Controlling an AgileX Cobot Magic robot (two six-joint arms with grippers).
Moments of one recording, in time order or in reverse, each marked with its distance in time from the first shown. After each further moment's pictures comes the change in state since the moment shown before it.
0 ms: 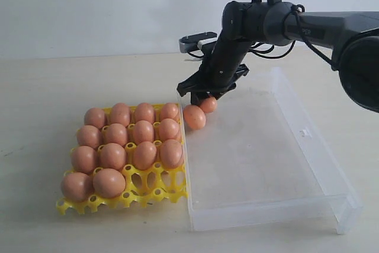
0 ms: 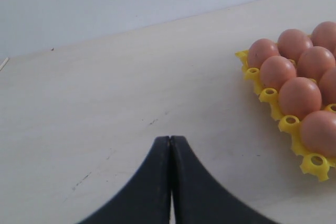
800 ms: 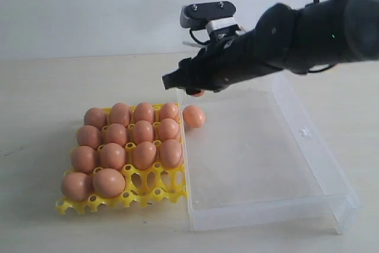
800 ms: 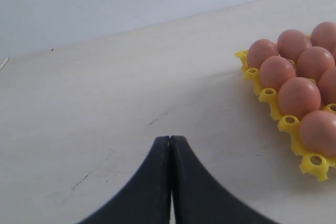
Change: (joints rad) left arm 0.000 0.000 0.000 0.000 0.000 0.000; right arm 0.159 -0.594 0.838 0.381 -0.780 -0.231
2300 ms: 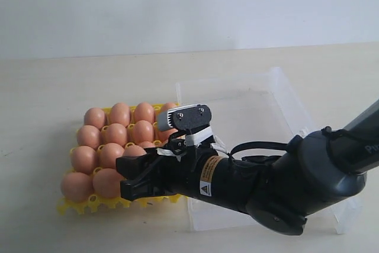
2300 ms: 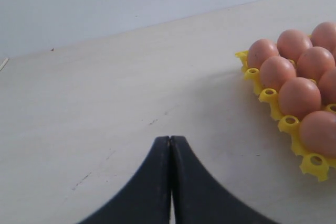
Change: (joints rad) left arm 0.000 0.000 0.000 0.000 0.000 0.000; right arm 0.248 0.157 0.454 -0.836 -0.983 1.038
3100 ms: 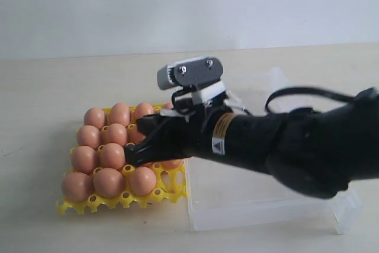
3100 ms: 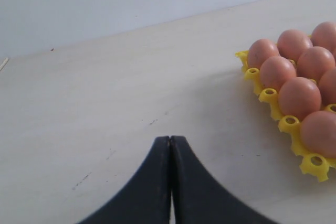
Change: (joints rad) left arm 0.000 0.000 0.000 0.000 0.000 0.000; right arm -0.004 -0.288 -0.023 0.043 0.366 -0.140
